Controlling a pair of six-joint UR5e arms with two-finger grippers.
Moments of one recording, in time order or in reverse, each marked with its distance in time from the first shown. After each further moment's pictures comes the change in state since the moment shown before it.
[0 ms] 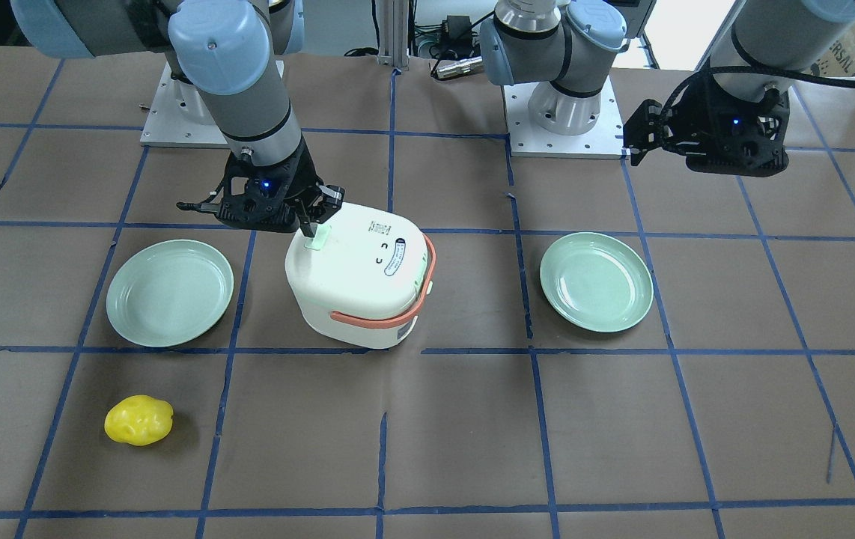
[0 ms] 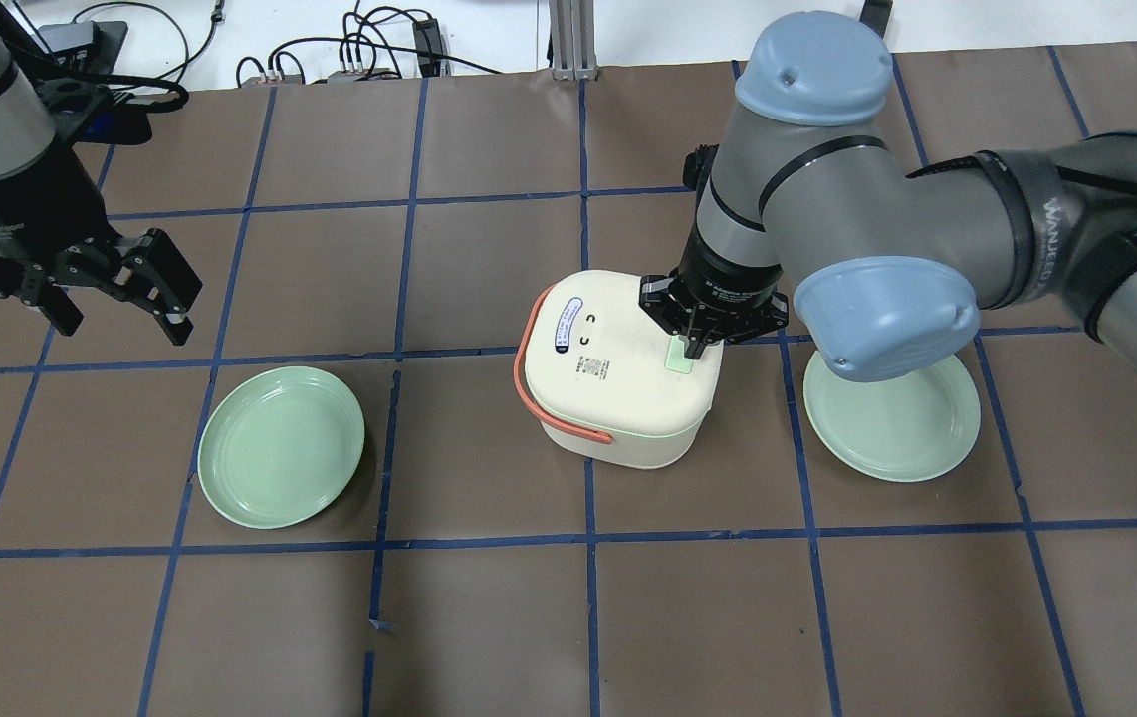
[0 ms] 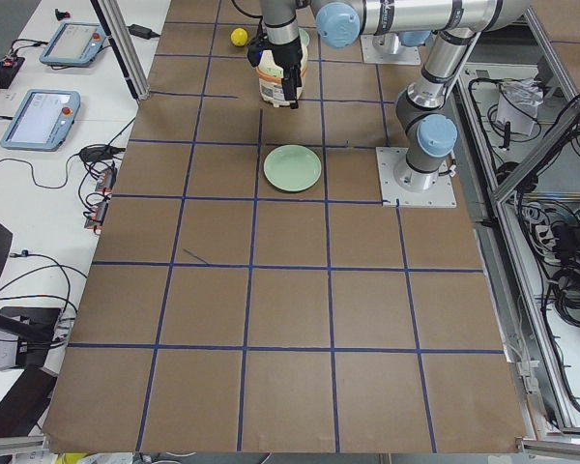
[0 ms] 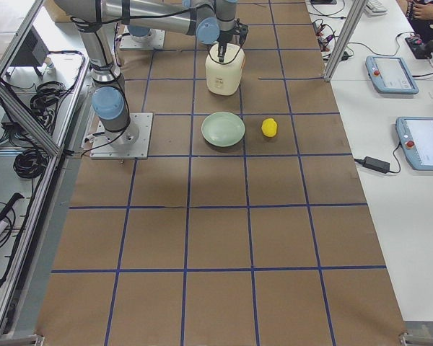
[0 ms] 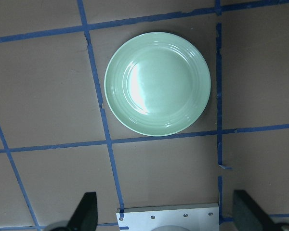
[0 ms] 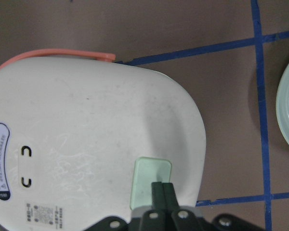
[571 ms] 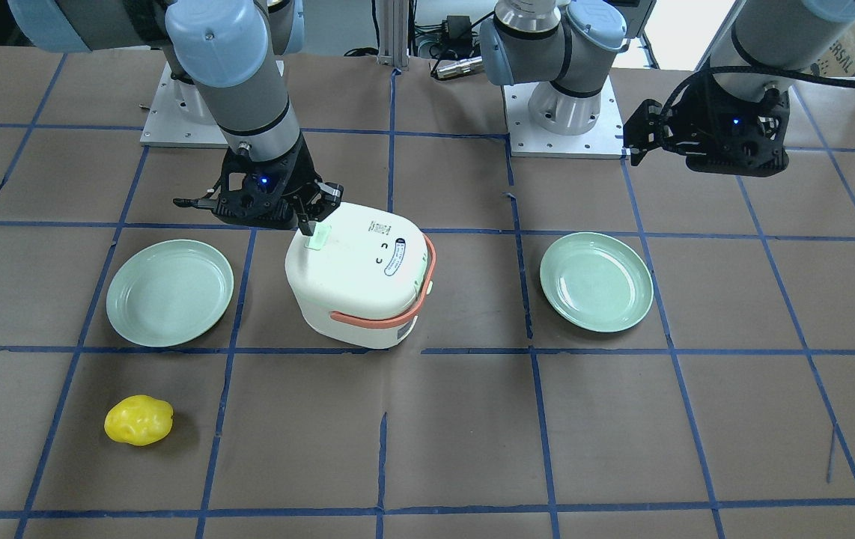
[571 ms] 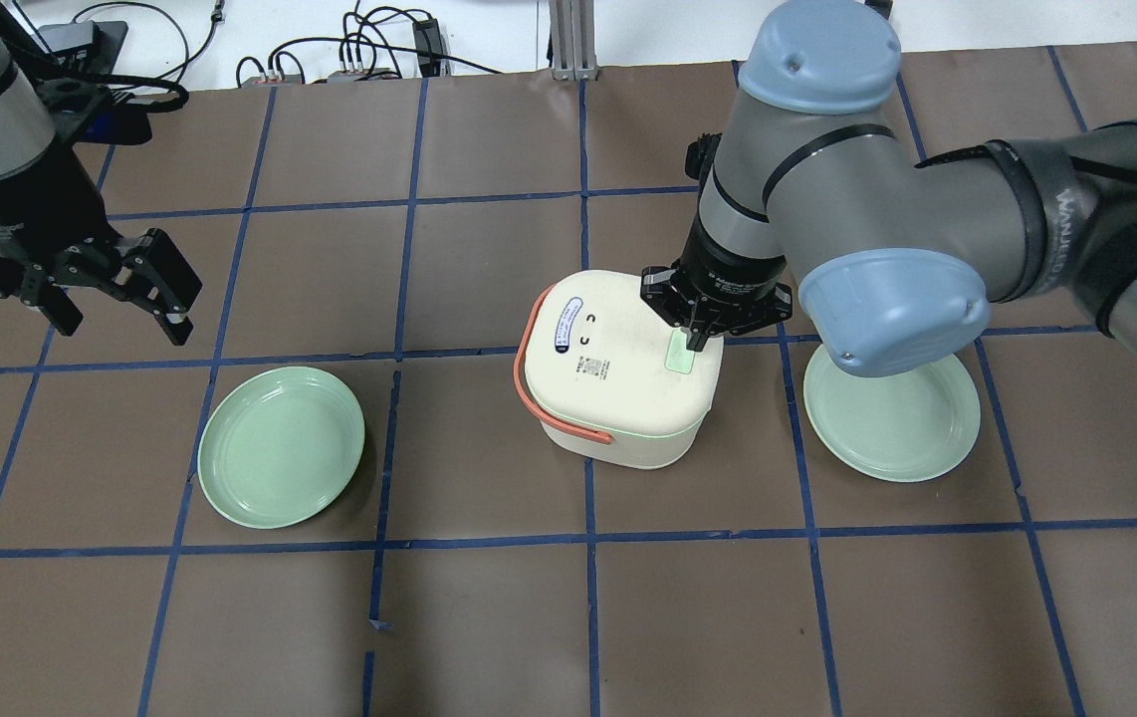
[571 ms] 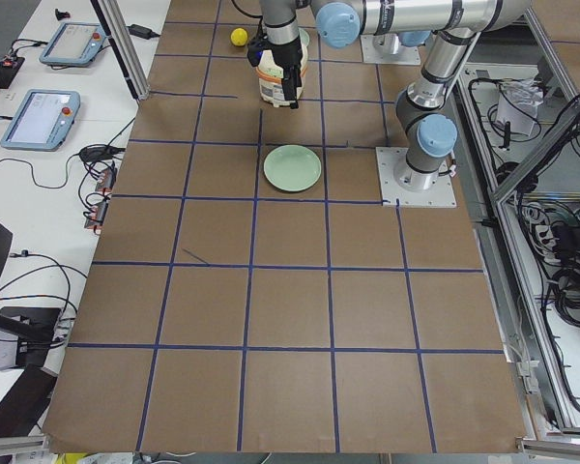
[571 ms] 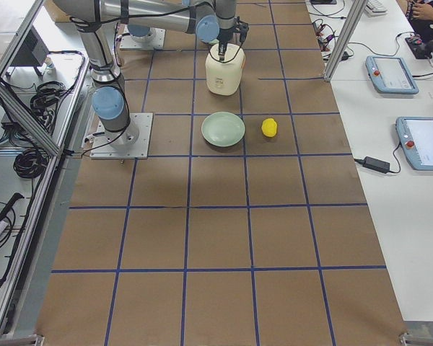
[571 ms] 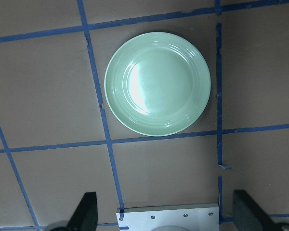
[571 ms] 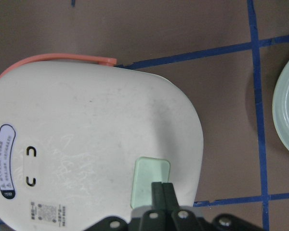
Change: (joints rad) left arm 0.000 0.000 0.000 0.000 0.000 0.000; right arm 0.000 -0.004 -0.012 0.009 -0.009 0.000
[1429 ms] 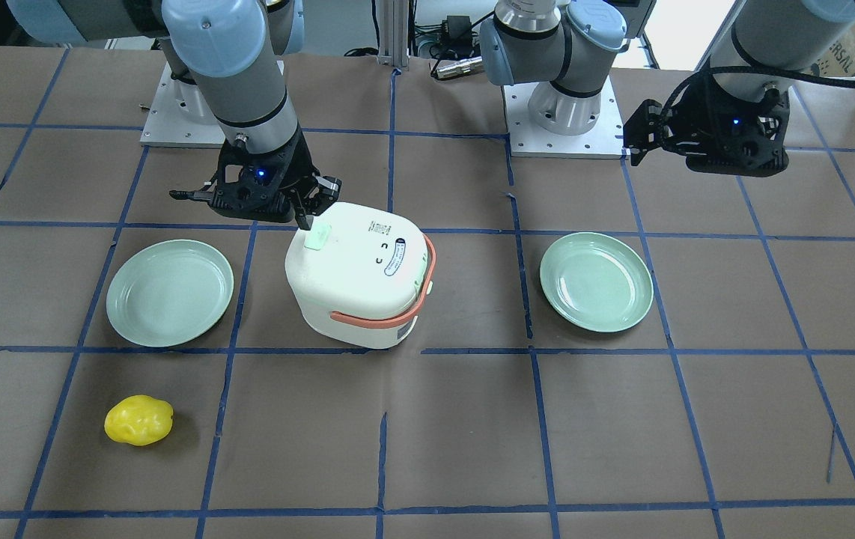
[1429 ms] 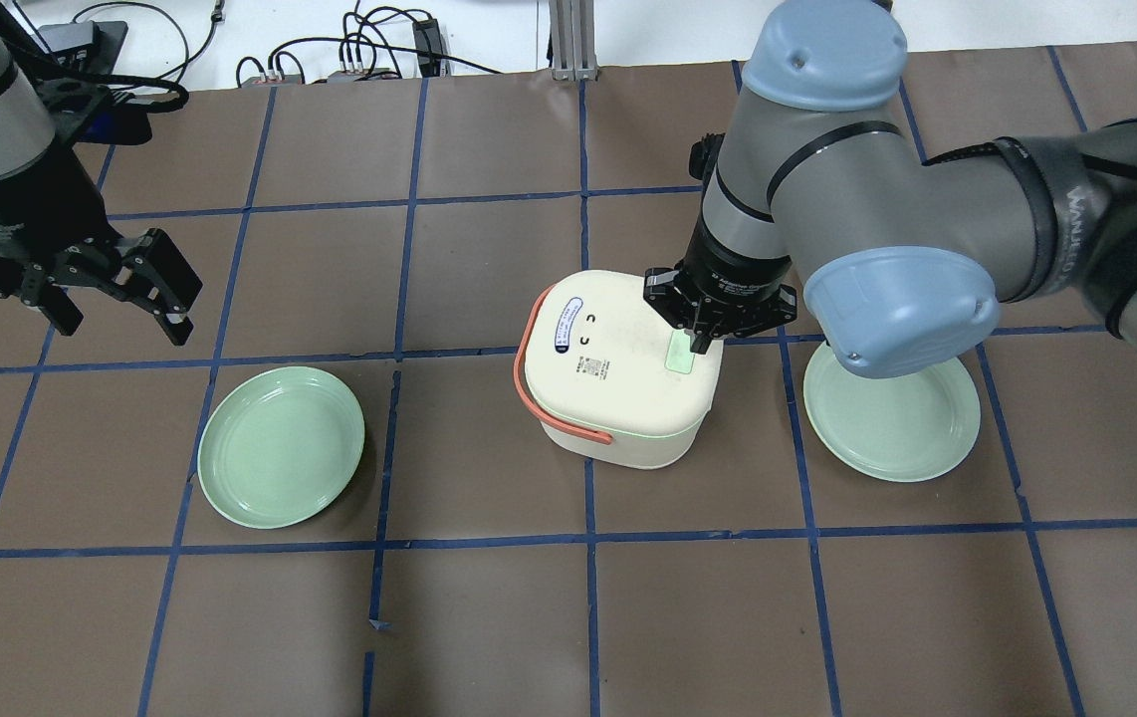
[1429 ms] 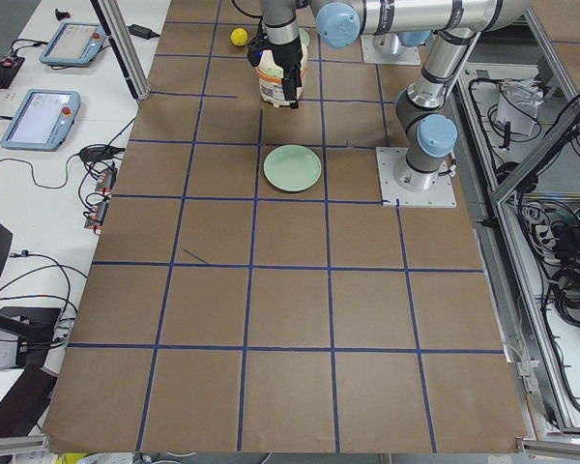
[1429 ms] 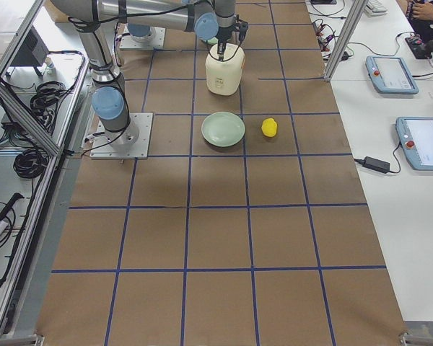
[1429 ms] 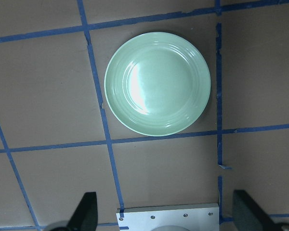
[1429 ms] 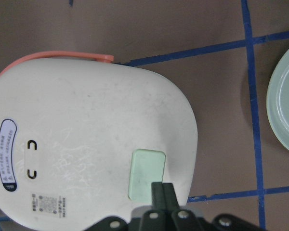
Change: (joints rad) left arm 0.000 0.000 0.000 0.000 0.000 0.000; right arm -0.001 -0.014 -0.007 0.023 -0.004 0.007
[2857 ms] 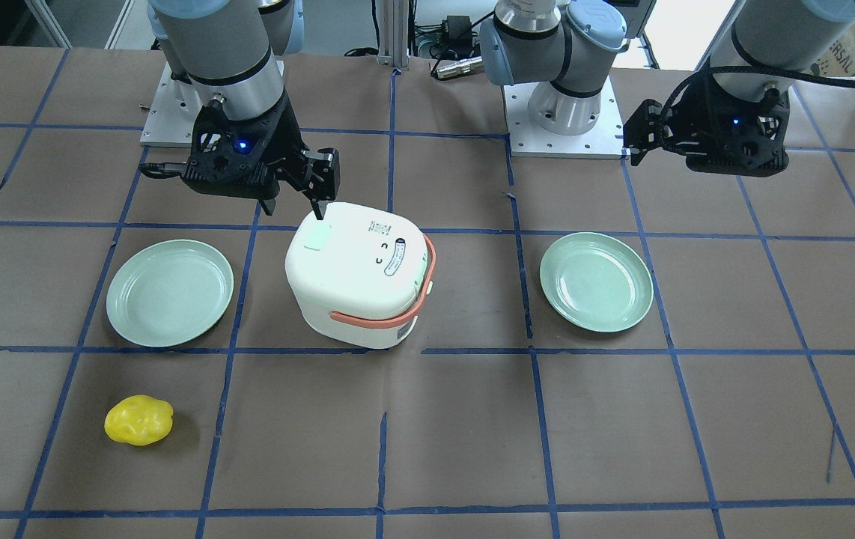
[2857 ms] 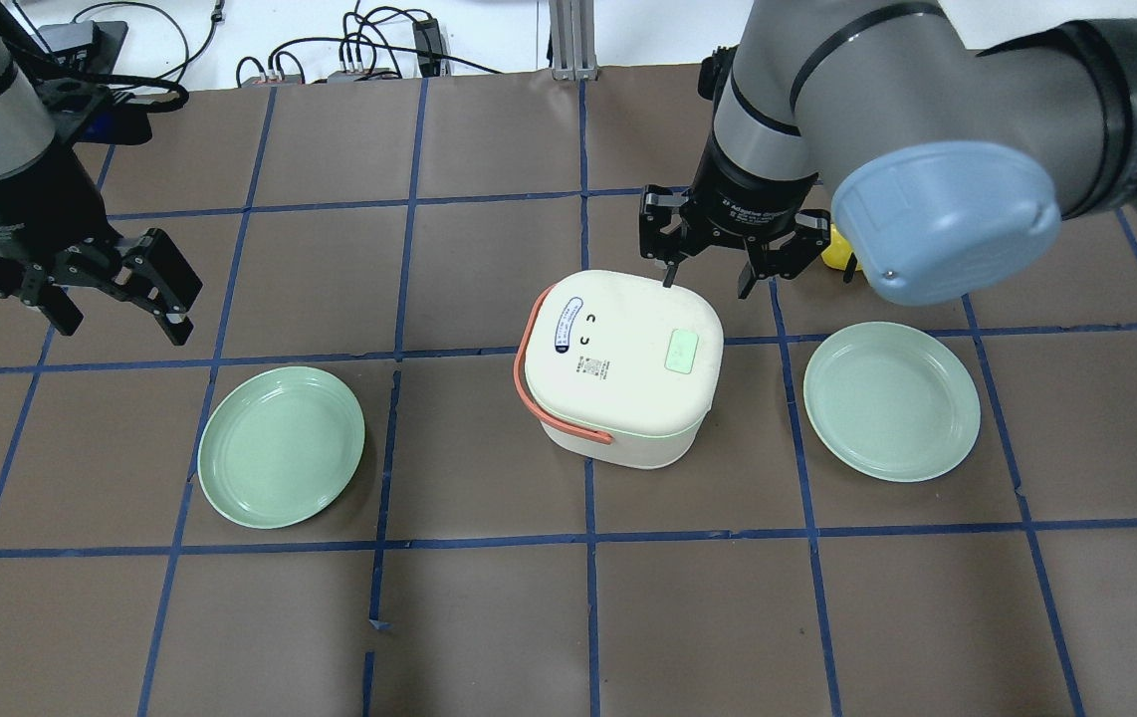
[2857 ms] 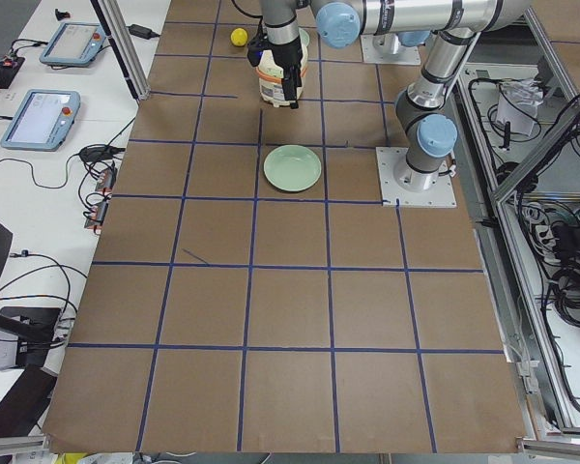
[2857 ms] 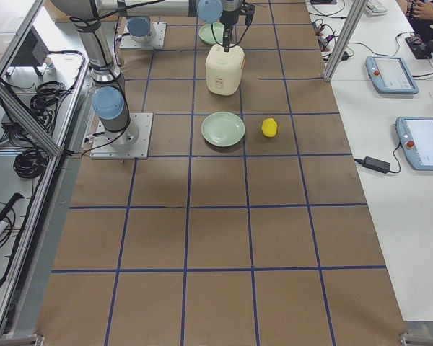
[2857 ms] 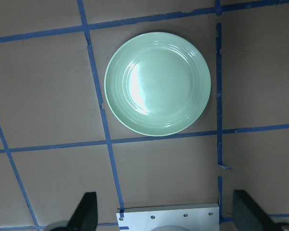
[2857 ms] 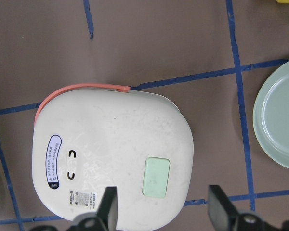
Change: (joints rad) left arm 0.000 0.000 0.000 0.000 0.000 0.000; right arm -0.005 -0.008 -0.121 0.068 -0.005 -0.003
